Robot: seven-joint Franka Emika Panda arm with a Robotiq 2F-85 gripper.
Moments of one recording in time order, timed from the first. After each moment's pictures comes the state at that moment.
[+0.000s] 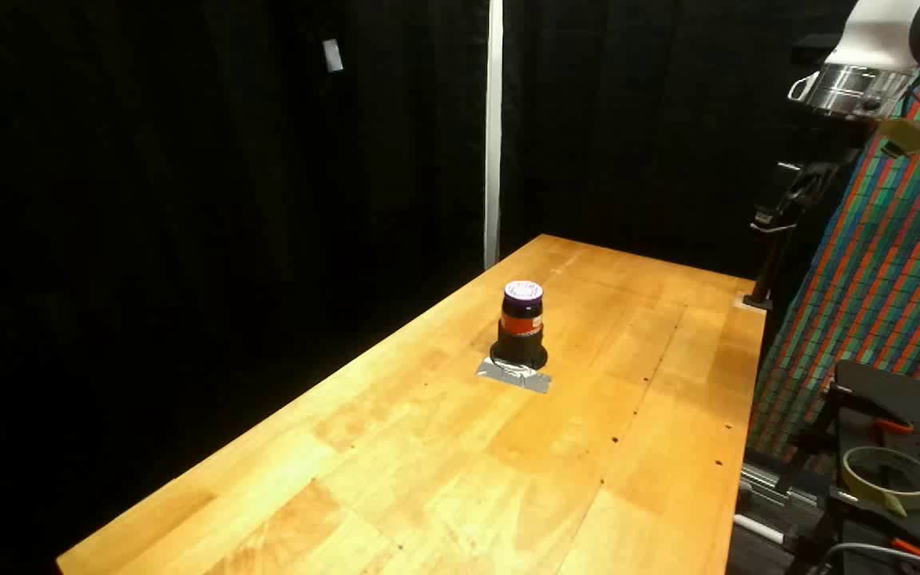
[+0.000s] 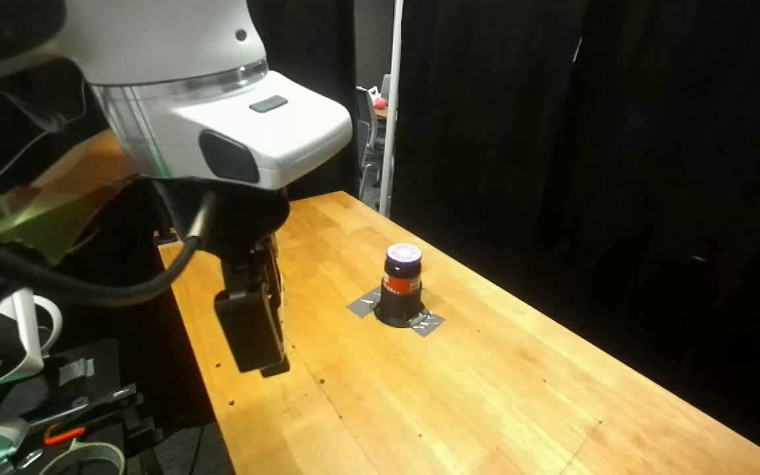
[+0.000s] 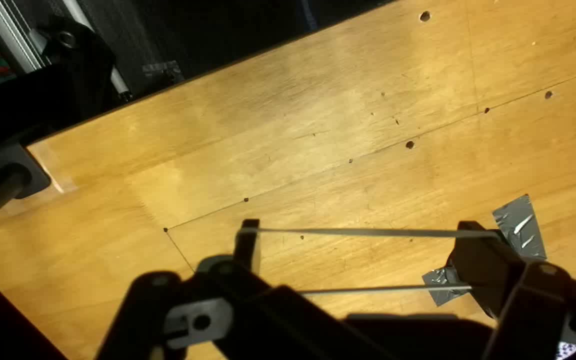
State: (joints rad) arm -0.13 -0.56 -0.13 -2.78 0.01 2.38 0.03
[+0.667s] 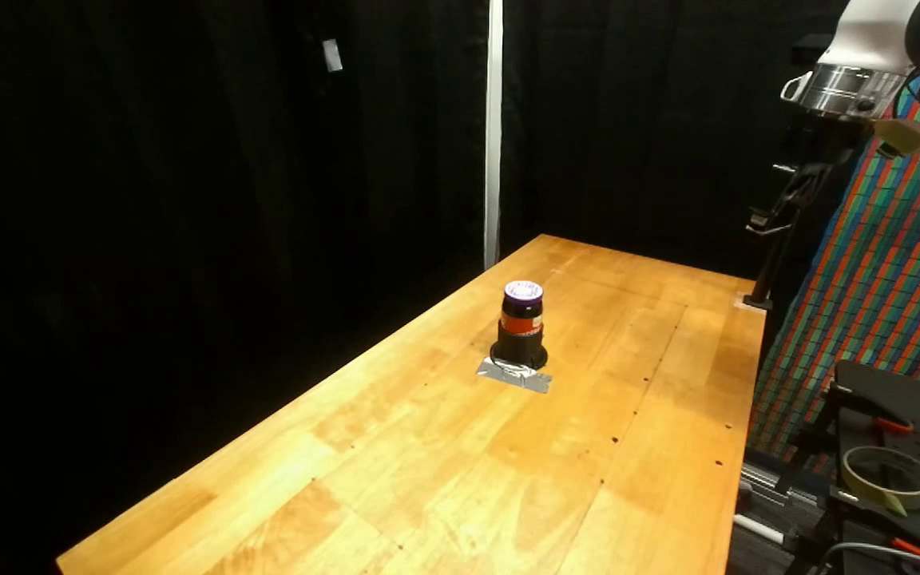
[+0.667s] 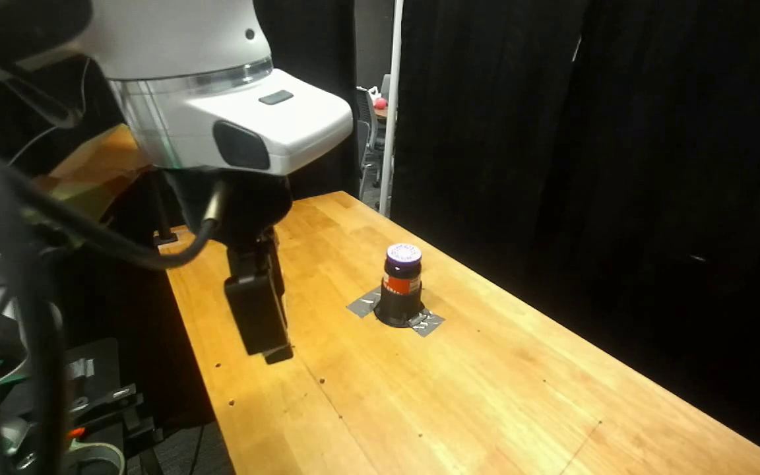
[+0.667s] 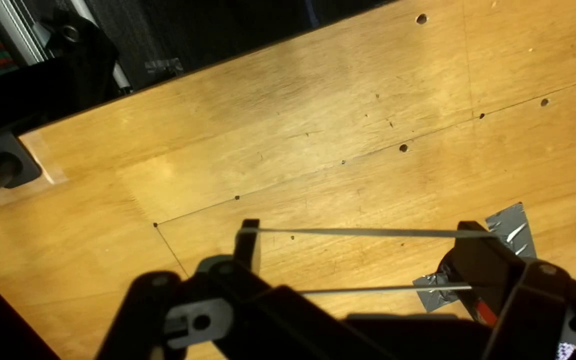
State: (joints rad) arm -0.12 -0.55 -0.09 -2.76 0.01 2.38 0.04
